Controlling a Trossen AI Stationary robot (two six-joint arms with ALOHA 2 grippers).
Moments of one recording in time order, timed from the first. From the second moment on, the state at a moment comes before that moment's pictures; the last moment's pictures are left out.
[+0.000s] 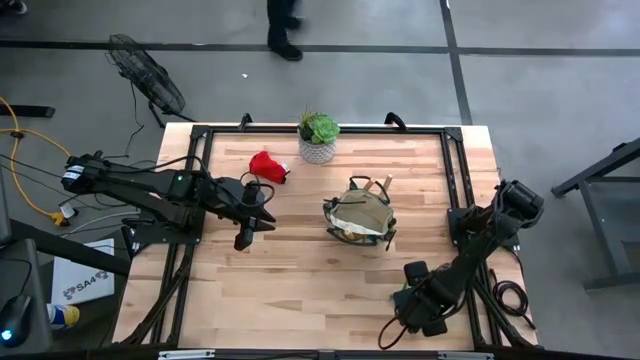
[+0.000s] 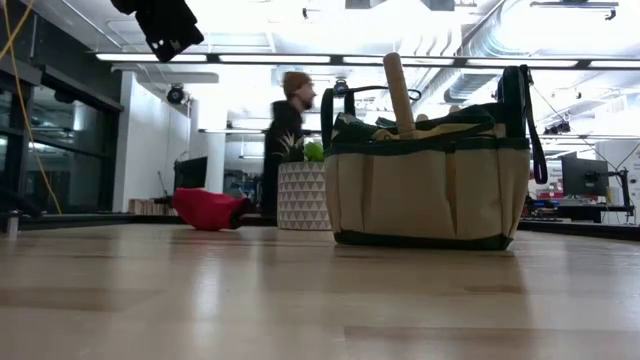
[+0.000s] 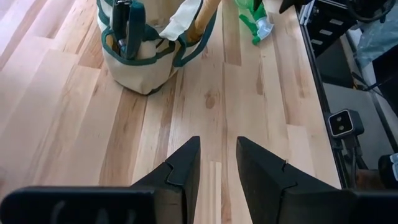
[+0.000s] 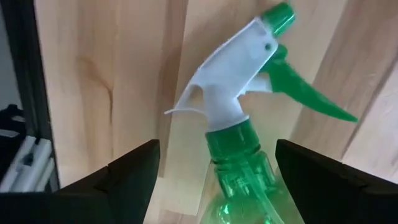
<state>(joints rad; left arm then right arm) -0.16 0.99 0.90 -0.53 0.01 -0.32 0.82 1.73 1.13 -0.94 -0.11 0.64</state>
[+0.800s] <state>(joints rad) -0.16 0.99 0.90 -0.53 0.01 -0.34 0.82 1.73 0.98 -0.82 -0.05 0.50</state>
